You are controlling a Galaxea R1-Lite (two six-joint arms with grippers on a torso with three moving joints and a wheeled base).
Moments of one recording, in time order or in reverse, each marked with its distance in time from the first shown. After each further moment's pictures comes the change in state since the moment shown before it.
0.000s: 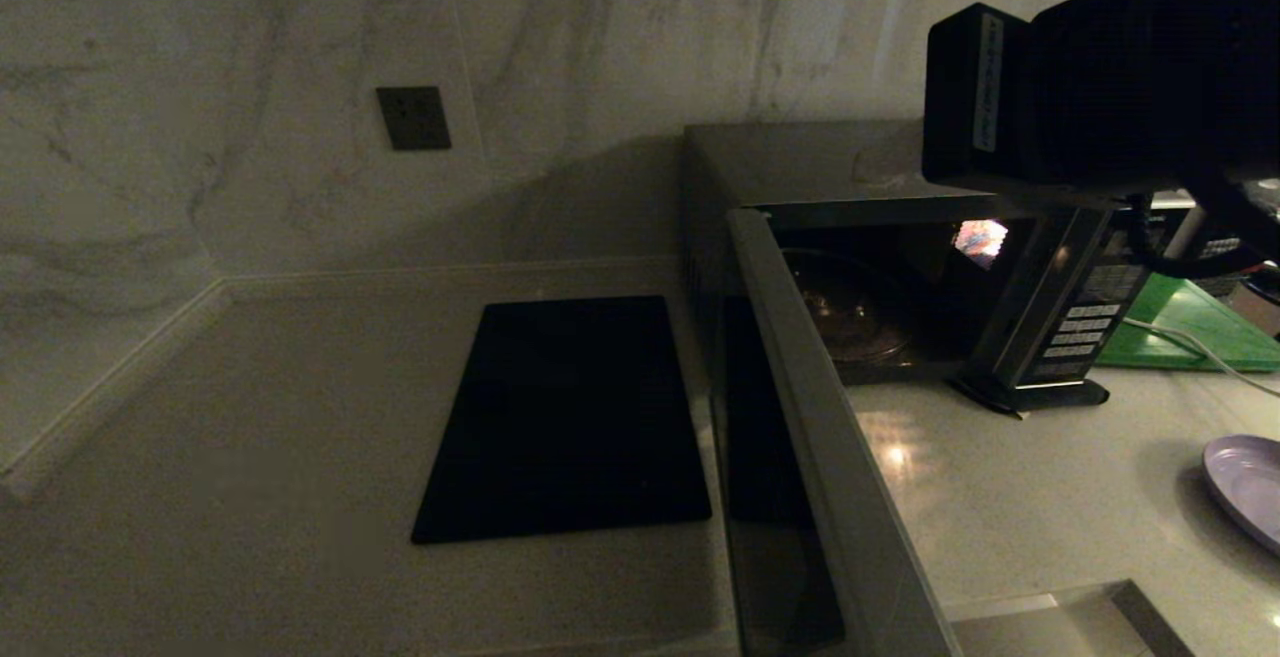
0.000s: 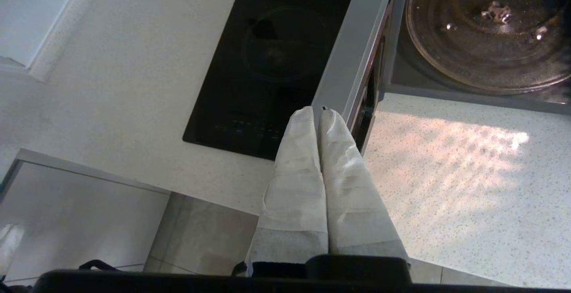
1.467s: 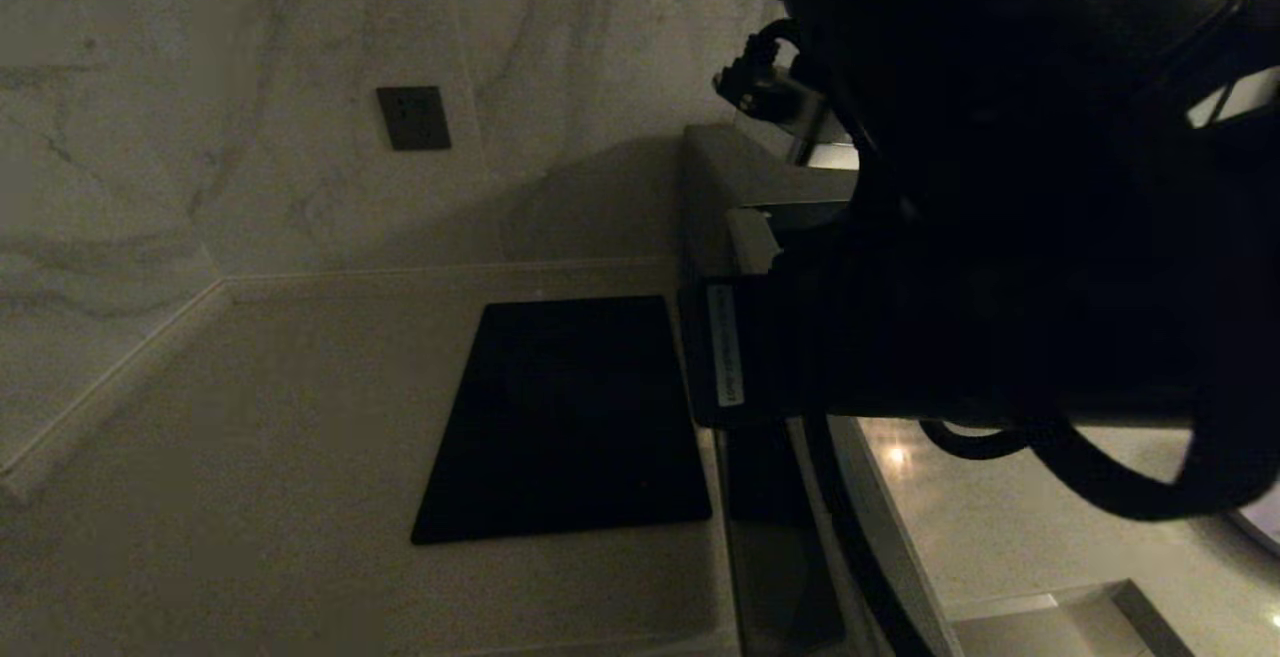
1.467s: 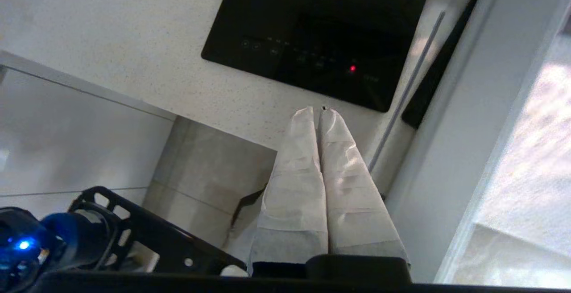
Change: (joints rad) left arm 0.000 0.000 0.000 0.001 0.000 0.002; right arm 0.182 0.144 0.084 0.003 -0.006 0.110
